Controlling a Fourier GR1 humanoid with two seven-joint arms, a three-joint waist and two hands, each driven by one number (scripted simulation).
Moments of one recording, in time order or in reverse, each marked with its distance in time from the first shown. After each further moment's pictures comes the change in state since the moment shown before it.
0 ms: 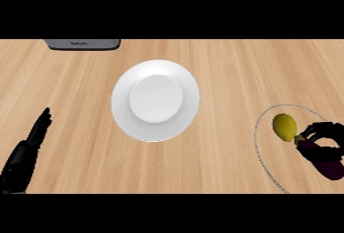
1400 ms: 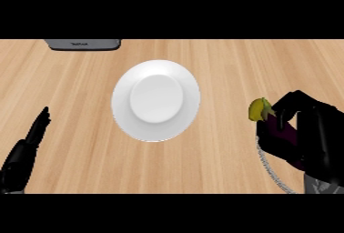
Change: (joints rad) left arm -0.010 -0.009 0.023 0.004 -0.023 -0.020 0.002; right arm -0.048 0.144 0.406 -0.866 0.694 -0.349 0.408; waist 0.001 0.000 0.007
